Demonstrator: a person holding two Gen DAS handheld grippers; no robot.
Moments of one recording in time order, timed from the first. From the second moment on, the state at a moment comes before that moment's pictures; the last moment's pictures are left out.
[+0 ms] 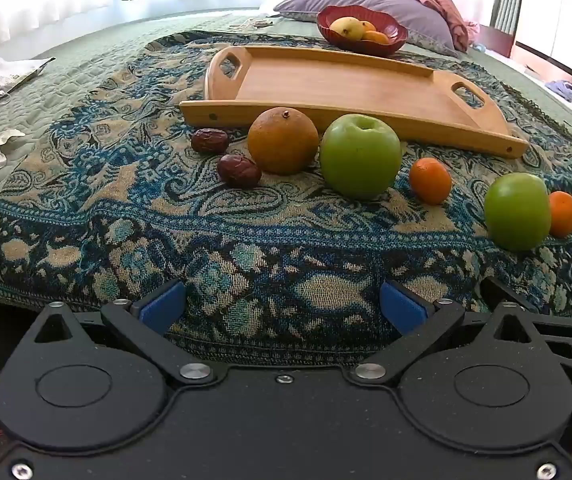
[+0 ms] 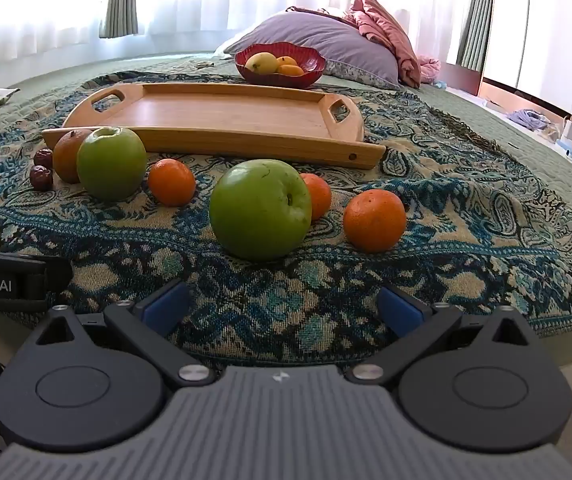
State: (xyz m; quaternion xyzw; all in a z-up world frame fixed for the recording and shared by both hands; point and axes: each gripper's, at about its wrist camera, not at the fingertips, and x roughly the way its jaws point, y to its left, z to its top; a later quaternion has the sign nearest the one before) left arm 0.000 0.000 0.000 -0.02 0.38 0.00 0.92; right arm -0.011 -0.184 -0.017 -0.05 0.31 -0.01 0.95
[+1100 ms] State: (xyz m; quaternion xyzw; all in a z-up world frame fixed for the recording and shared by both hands) left arm 0.000 0.000 0.000 -0.01 0.38 0.00 0.92; right arm -0.010 -0.184 -0.018 -0.05 0.31 -0.01 0.95
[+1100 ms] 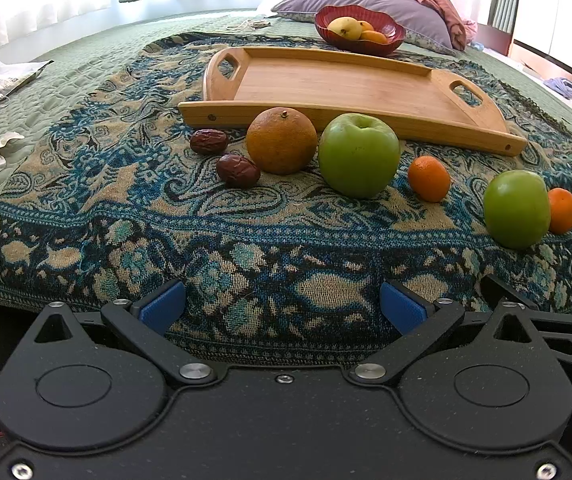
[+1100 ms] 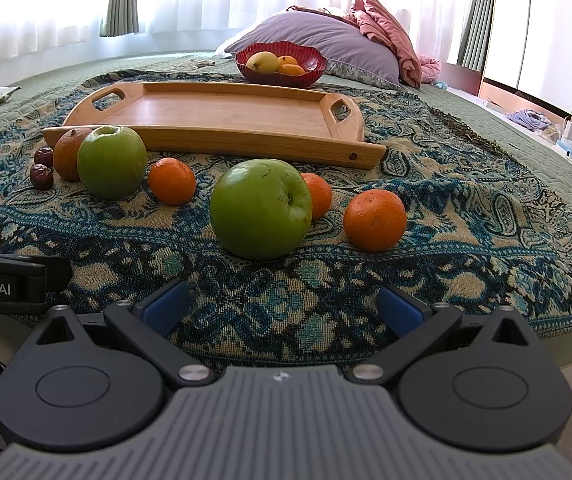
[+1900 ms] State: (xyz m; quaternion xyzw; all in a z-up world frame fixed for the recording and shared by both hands) left arm 0.000 0.000 0.000 -0.01 0.38 0.00 0.92; right arm -0.011 -0.185 -0.018 -0.05 0.31 -0.01 0.95
